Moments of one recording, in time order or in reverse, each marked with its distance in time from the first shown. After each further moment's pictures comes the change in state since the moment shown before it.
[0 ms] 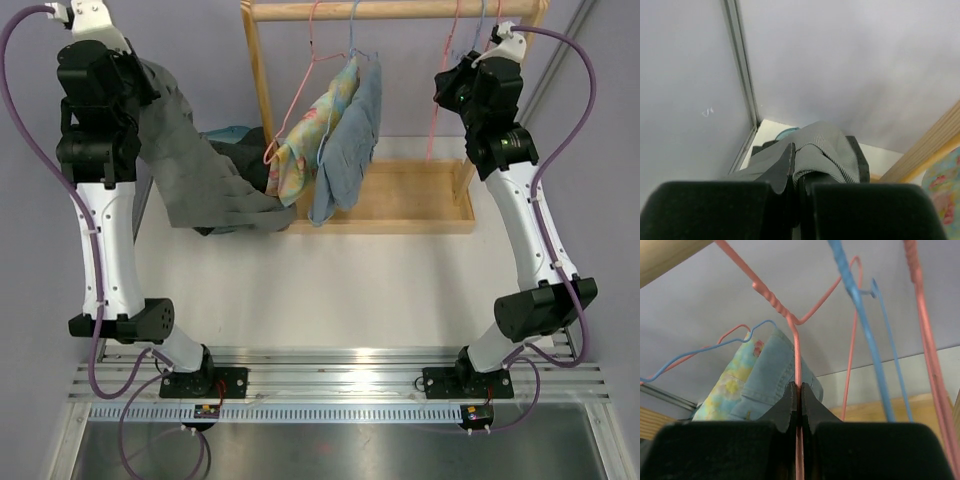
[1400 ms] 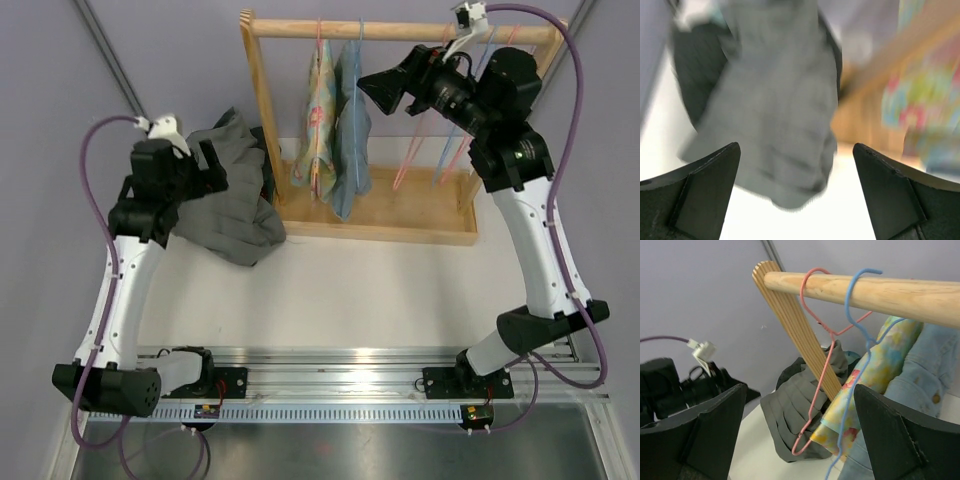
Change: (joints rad) left arm -0.033 -0.360 -0.847 0.163 0.194 -0.169; right arm 0.140 -0.136 0.072 0.008 -0.584 0.001
